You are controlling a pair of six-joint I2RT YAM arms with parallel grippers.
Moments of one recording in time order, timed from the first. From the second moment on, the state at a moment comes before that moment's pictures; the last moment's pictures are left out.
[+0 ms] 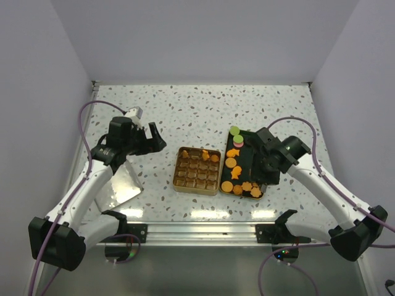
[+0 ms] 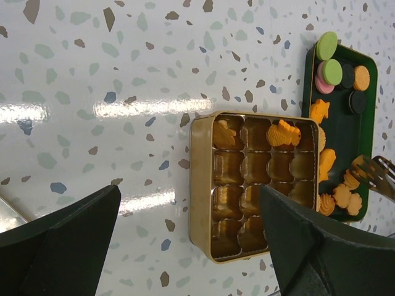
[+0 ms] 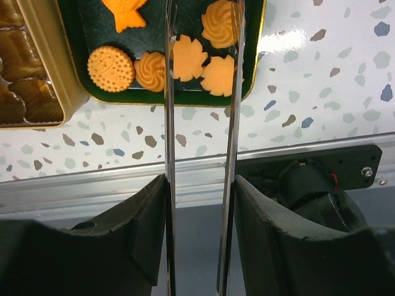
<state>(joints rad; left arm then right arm) -0.26 1.07 0.87 -0.47 0.16 -0.45 0.62 1.14 1.16 -1.36 0.18 0.80</state>
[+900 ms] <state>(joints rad) -0.26 1.05 0.87 -0.47 0.16 -0.45 0.61 1.13 1.04 -1.36 0.13 0.81</state>
